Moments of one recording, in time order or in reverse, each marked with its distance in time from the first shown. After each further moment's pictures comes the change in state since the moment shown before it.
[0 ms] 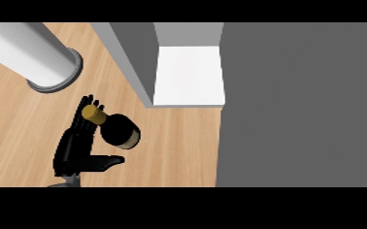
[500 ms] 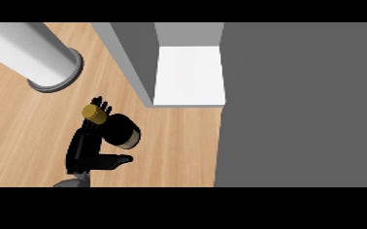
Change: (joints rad) left arm -0.044 -0.022 -0.004 0.129 -0.036 -0.001 -0.081; right arm -0.033 0.018 0.043 -0.001 0.011 -0.032 0.033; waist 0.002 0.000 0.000
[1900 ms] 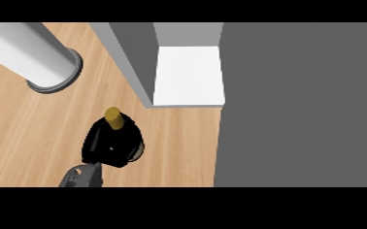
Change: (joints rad) left arm -0.151 0.020 -0.032 0.279 -0.090 -0.099 -0.230; right arm 0.014 0.002 -0.012 -0.005 0.018 0.009 -0.008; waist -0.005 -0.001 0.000
